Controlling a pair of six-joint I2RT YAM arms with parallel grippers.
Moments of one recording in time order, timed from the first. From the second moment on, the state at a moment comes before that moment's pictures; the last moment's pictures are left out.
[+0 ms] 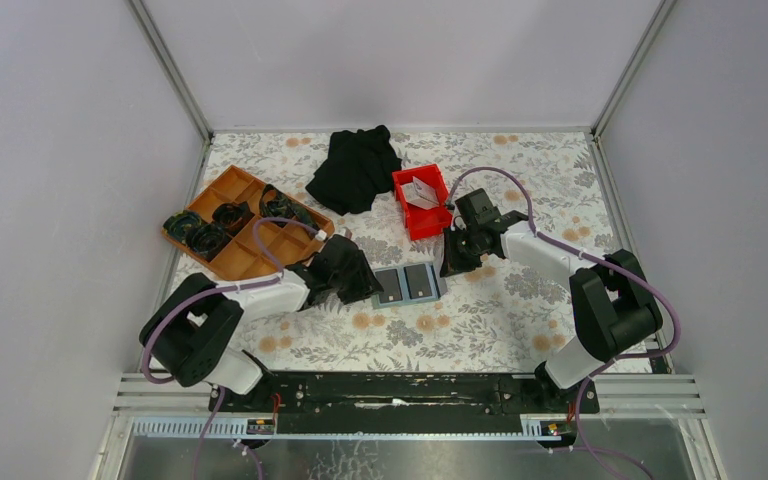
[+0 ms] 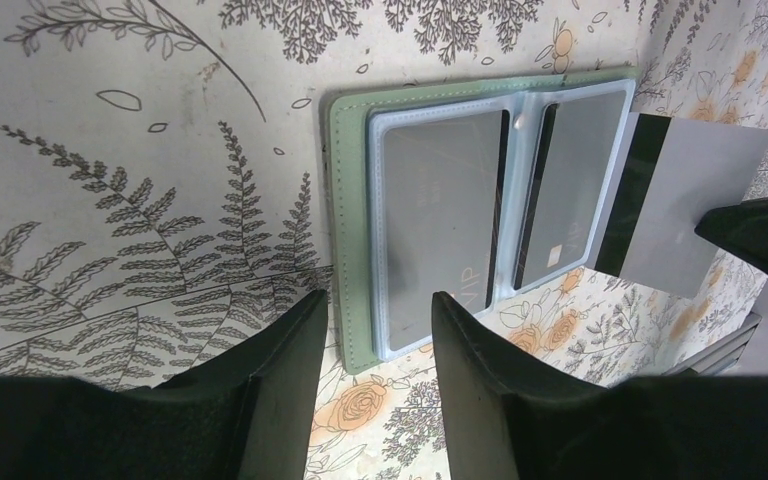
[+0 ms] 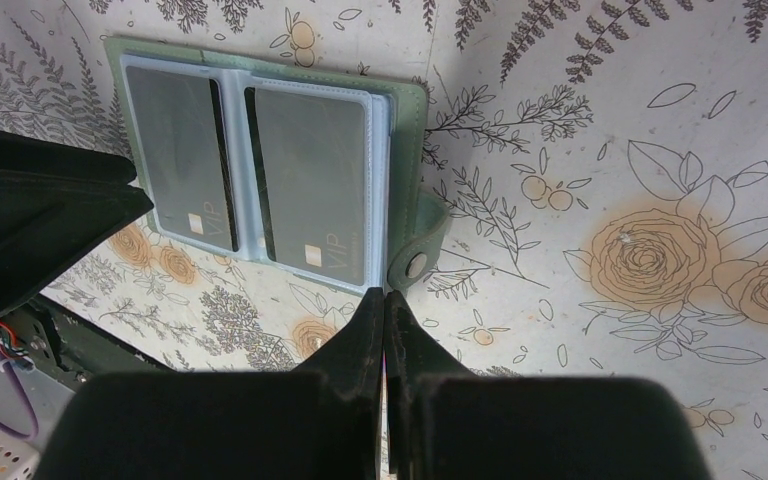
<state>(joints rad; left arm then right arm) -0.66 1.47 0.60 0.00 0.09 -0.97 0.49 1.59 0.98 -0.51 -0.27 0.38</state>
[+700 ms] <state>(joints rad) -0.66 1.49 0.61 0.01 0.09 -0.97 0.49 1.59 0.98 -0.51 -0.28 0.38</state>
